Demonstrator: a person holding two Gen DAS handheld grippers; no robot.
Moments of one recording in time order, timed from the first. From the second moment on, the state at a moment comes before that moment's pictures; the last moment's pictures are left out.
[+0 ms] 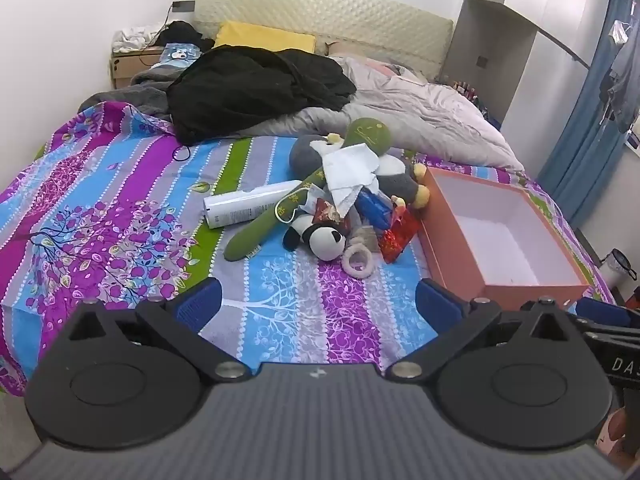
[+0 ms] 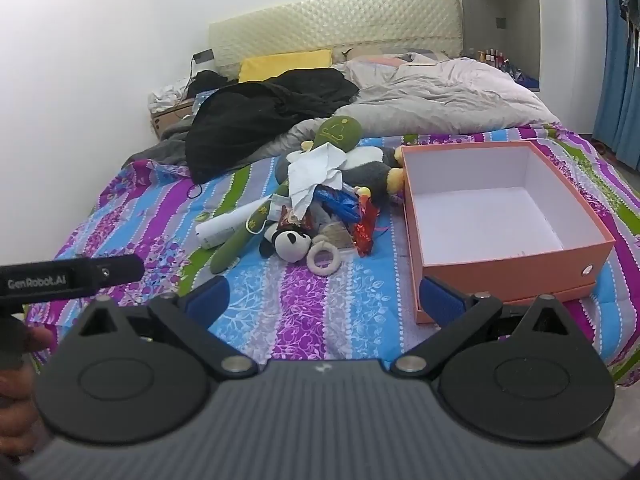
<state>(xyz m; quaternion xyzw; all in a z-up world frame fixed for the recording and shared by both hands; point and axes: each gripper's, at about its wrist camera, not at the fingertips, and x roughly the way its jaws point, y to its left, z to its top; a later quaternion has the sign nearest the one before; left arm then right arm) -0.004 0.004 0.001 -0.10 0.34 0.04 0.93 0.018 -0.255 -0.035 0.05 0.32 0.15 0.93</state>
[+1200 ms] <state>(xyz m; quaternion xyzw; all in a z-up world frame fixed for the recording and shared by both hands) -0.006 -0.002 -0.006 -0.10 0.36 0.01 0.93 0.015 -0.255 -0.041 0.06 0.33 0.16 0.93</state>
